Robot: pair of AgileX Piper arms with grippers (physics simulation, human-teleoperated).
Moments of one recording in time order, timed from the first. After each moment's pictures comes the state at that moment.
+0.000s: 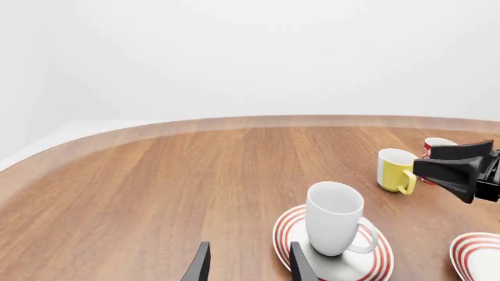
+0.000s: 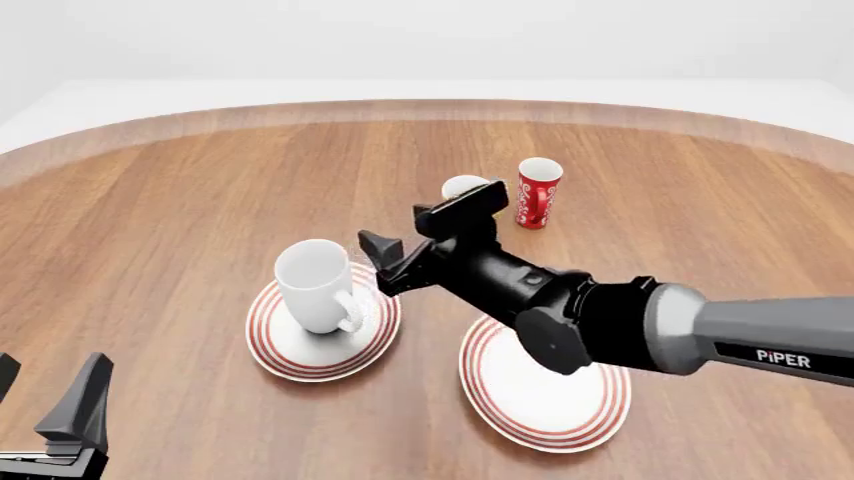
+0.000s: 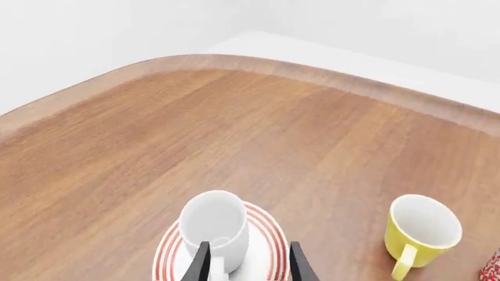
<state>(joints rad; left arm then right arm) 0.00 0.00 0.00 0.00 0.00 0.75 1.69 -0.92 -0.51 0.06</state>
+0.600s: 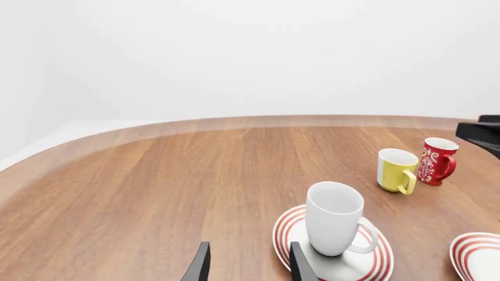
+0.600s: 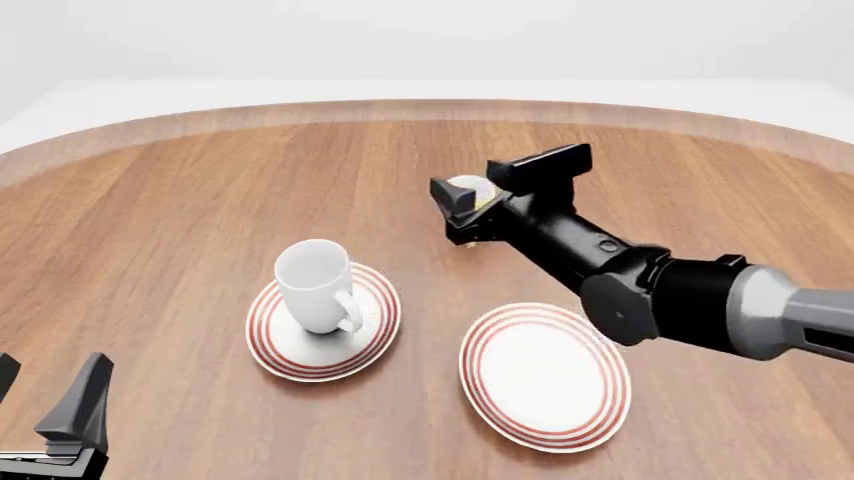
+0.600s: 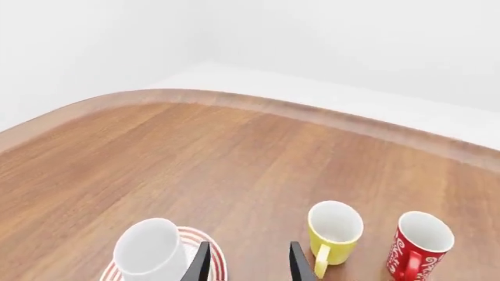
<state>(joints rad) 0.00 0.00 0.00 0.00 0.00 0.57 1.57 -0.87 -0.53 0.05</state>
